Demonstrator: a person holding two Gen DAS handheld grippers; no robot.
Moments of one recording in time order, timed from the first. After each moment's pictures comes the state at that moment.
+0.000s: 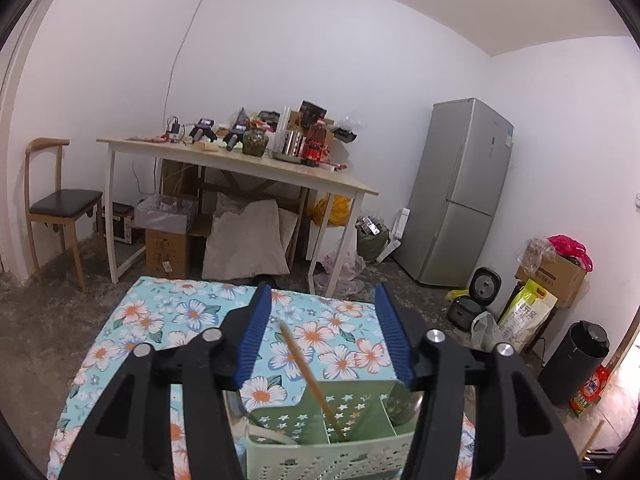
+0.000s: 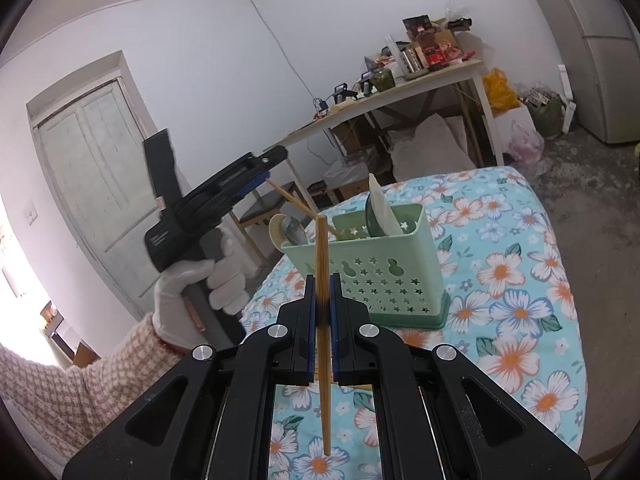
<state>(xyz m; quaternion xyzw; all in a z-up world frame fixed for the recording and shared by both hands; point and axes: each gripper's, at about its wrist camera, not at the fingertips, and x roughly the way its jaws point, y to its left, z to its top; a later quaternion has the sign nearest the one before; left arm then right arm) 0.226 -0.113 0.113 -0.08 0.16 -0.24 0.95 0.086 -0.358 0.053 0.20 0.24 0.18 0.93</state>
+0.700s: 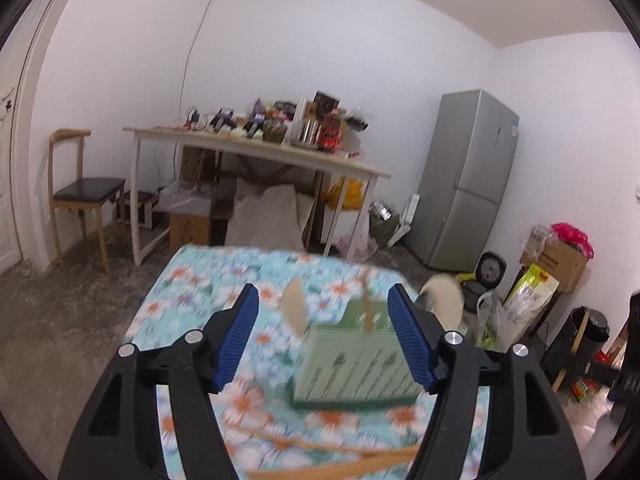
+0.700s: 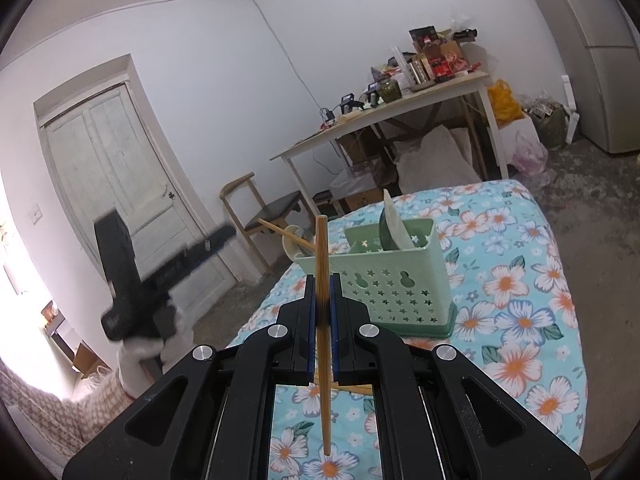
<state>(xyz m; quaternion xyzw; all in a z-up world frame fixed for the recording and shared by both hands) 0.151 -0.040 0.089 -0.07 0.20 -0.22 0.95 0.078 -0.350 0.066 0.20 0.22 0.18 0.94</state>
